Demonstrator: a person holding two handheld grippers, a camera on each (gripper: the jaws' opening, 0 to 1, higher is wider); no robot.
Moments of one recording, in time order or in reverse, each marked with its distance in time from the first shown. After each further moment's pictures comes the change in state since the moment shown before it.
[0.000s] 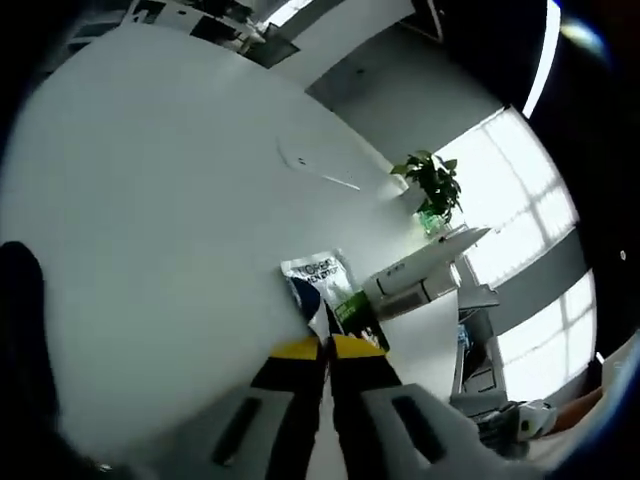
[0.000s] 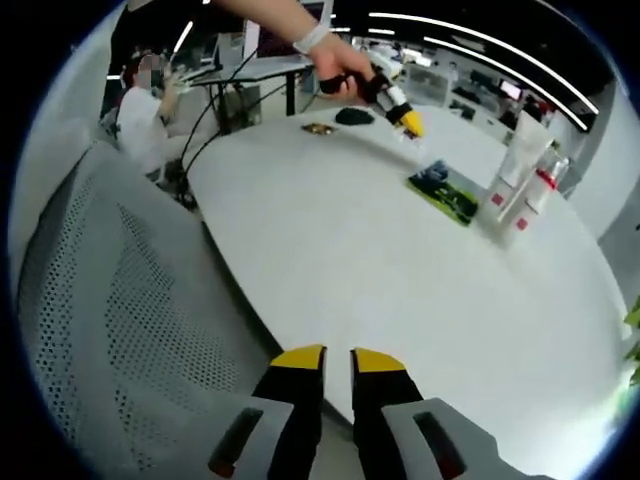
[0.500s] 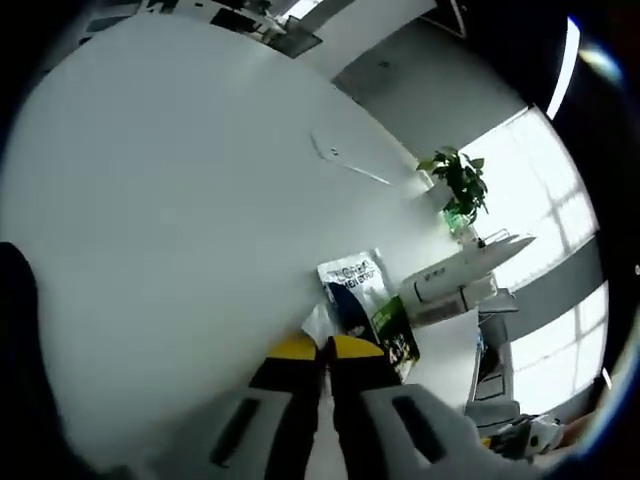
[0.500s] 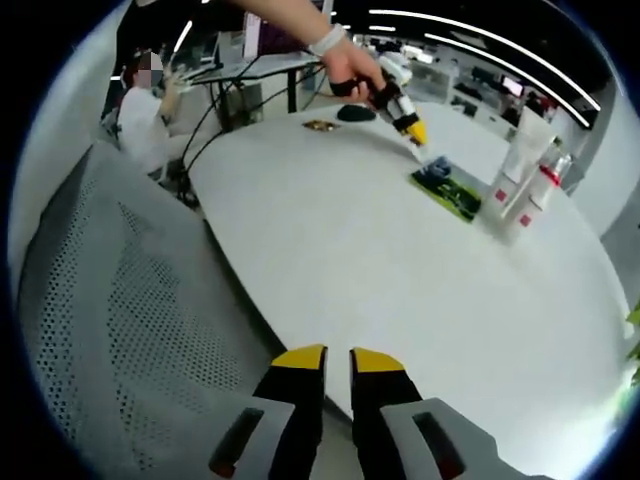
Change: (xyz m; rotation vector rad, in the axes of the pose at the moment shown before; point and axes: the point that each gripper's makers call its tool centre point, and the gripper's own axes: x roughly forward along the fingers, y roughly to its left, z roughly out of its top) left arm 0.022 0.032 -0.002 -0.054 0.046 0.102; right arm 0.001 0.002 -0.002 0.006 0.013 0.013
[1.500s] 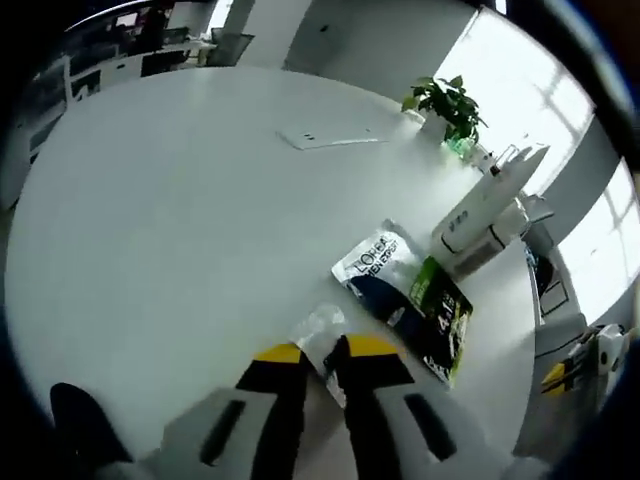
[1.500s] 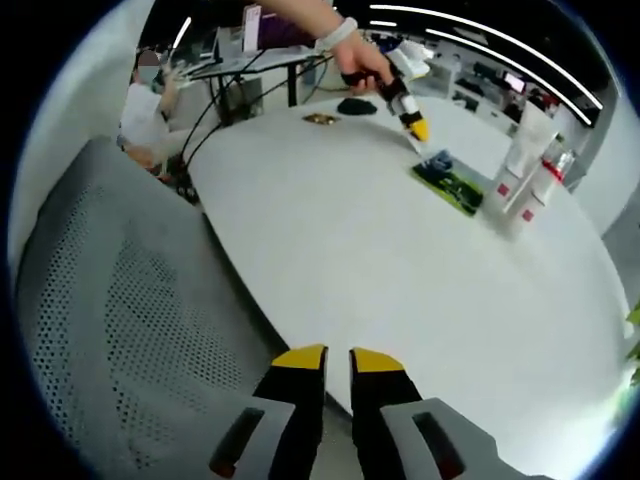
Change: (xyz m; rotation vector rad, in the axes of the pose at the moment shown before) left arm -0.002 0.008 0.006 0.418 0.092 0.134; right arm 0.002 0.001 -0.004 -0.001 0.026 0.003
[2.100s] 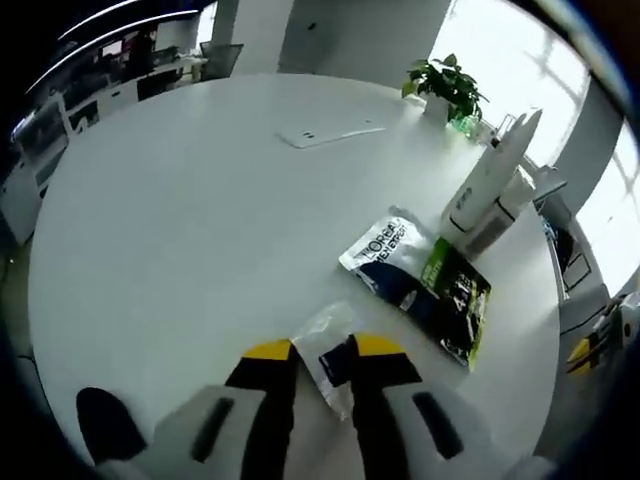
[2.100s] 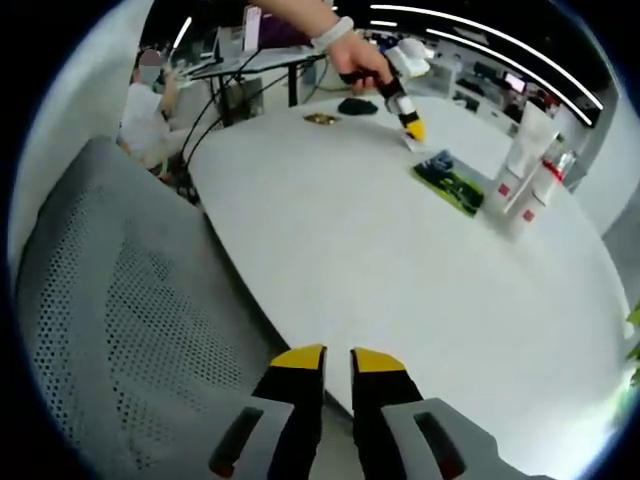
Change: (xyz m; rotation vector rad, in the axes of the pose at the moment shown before) left arm -0.007 0.010 -0.005 0.100 0.006 0.100; right arm 0.000 0.000 0.001 0.000 0.000 0.001
